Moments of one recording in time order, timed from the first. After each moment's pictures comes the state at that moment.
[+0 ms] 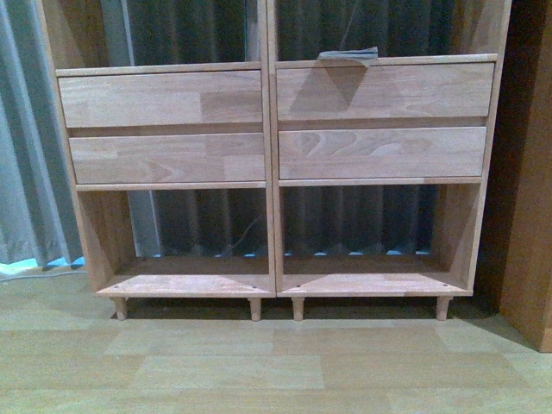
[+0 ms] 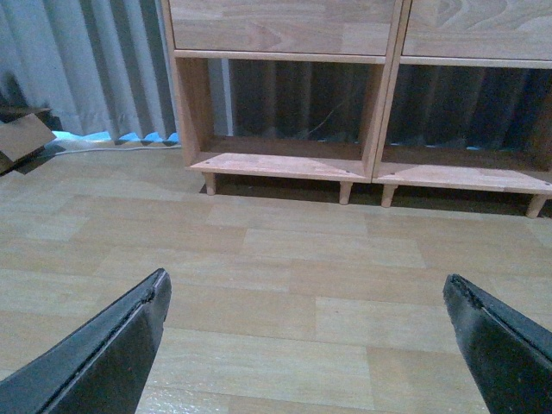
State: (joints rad) left arm -0.01 0.00 0.01 -0.01 0.00 0.00; right arm 0.00 0.00 0.01 0.00 0.00 0.00
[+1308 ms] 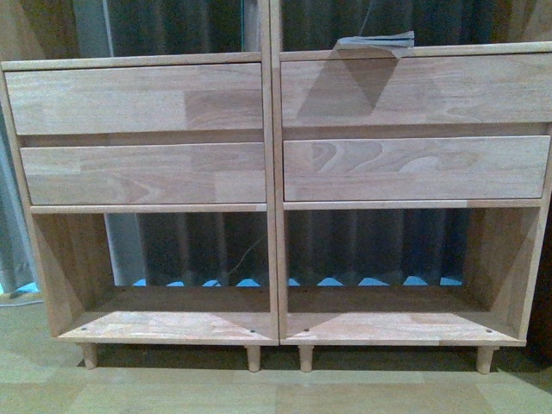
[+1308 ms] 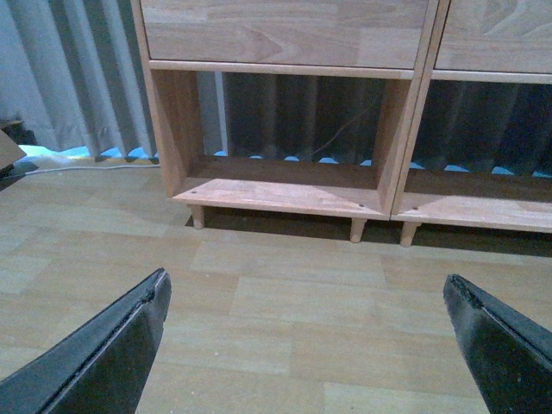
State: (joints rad) left arm -0.01 0.00 0.01 -0.01 0.00 0.00; right arm 0.00 0.00 0.01 0.00 0.00 0.00
